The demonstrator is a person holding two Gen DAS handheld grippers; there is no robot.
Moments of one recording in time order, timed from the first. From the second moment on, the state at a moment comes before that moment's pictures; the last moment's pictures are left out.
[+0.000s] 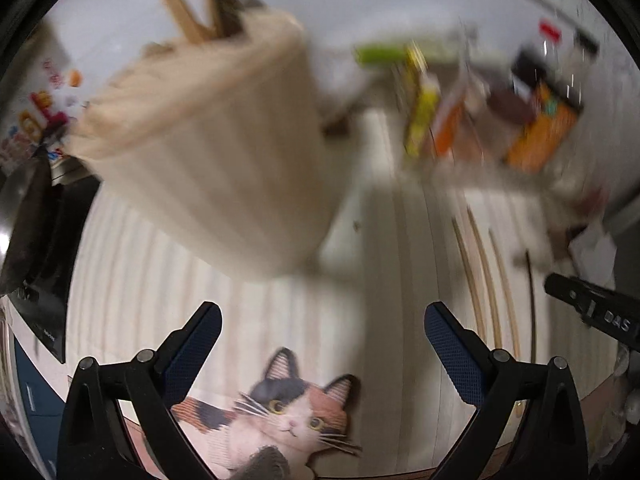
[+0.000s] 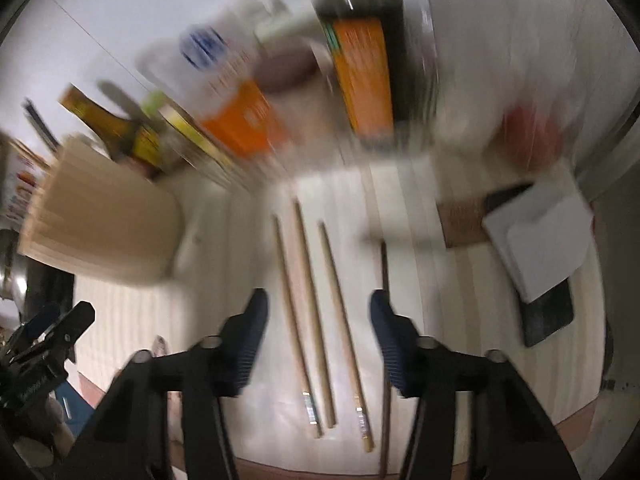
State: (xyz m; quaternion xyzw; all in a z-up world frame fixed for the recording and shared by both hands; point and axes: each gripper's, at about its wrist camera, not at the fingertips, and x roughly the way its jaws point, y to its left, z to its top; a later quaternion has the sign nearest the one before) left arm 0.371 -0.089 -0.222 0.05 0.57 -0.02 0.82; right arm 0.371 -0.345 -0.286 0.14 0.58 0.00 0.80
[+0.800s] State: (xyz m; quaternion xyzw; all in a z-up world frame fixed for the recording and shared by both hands) left arm 0.429 -0.211 -0.318 0.04 0.65 -0.10 0.75; right arm 0.378 -0.403 -0.354 0.18 0.64 -0.03 0.74
